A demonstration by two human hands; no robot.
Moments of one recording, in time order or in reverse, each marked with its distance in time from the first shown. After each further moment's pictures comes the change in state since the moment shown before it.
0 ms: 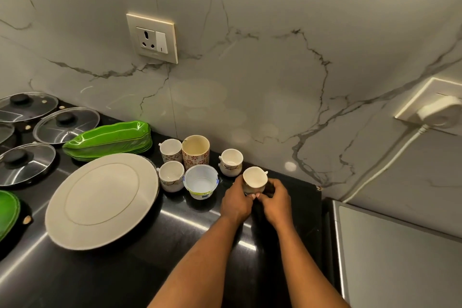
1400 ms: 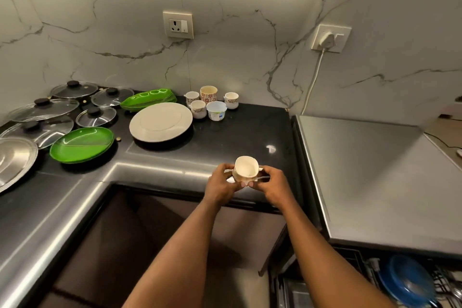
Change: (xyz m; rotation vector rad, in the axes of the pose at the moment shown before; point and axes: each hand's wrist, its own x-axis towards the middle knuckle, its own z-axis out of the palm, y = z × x) left_hand -0.372 -0.134 -0.092 -0.205 -0.089 0.153; right_hand -0.415 0.022 -0.015 0.052 -0.040 -0.102
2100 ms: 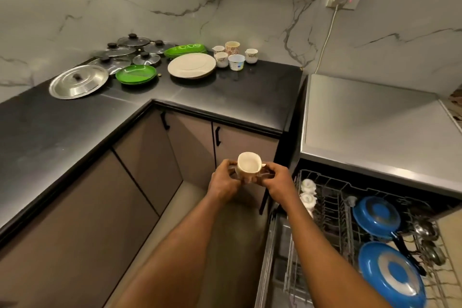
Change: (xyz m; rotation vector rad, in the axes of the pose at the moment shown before) left_hand -0.296 -0.039 0.104 0.079 0.167 -0.193; right_hand -0.253 0.095 -0.077 0.034 -0.193 -0.037
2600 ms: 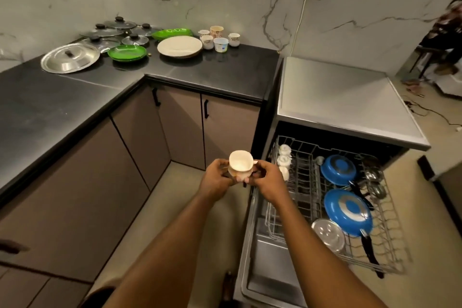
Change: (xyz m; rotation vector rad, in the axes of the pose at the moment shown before) left_hand -0.162 -0.062 0.006 -0.208 -0.096 0.038; right_hand -0.187 0.012 0.007 0.055 -0.003 0.029
